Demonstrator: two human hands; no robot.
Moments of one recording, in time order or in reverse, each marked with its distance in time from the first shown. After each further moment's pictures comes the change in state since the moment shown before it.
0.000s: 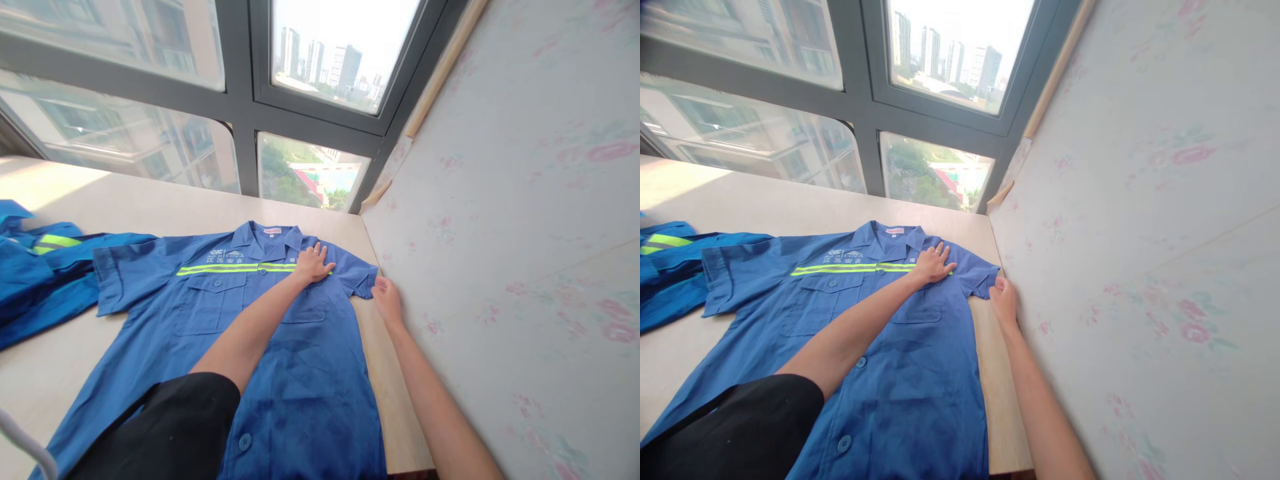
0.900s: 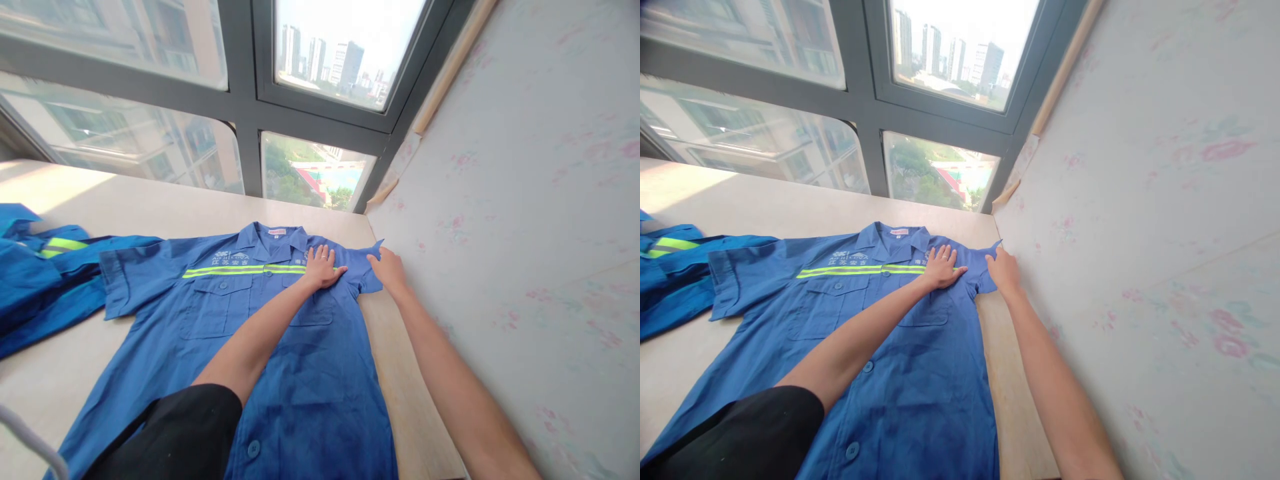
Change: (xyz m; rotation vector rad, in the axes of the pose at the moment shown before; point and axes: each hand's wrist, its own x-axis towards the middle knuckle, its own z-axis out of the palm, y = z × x) left_hand 0.001 0.009 0.013 -0.115 0.004 0.008; right_hand 0.049 -0.090 0.013 -0.762 -0.144 -0.210
